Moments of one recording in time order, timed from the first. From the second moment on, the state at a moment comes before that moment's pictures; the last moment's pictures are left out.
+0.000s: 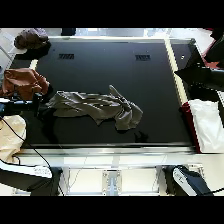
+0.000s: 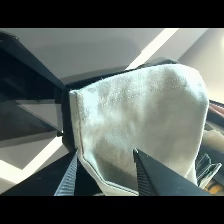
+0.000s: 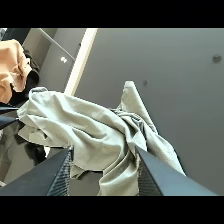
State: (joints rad) left arm 0.56 -1.61 1.06 0.73 -0.97 -1.51; right arm -0.30 -0.89 1.31 -0.71 1.32 1.25
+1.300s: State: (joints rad) left arm 0.51 -1.58 1.08 0.46 -0.96 -1.37; right arm -0.13 -1.24 0.79 -0.75 0.93 1.27
